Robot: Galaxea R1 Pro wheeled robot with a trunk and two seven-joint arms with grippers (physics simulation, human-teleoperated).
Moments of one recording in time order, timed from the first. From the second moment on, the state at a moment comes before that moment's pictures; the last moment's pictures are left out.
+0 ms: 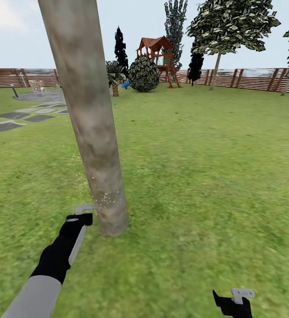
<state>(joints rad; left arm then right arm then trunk) -0.60 0.00 0.01 -1.06 0.02 0.60 0.28 -0.42 -0.13 -0.70 -0.17 0.54 -0.41 0.20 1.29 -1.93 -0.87</state>
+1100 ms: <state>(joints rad) -0.60 -0.05 -0.09 -1.42 0.08 0.94 0.28 -0.42 -0.13 -0.70 -0.17 0.54 -0.41 0.20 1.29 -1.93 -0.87</state>
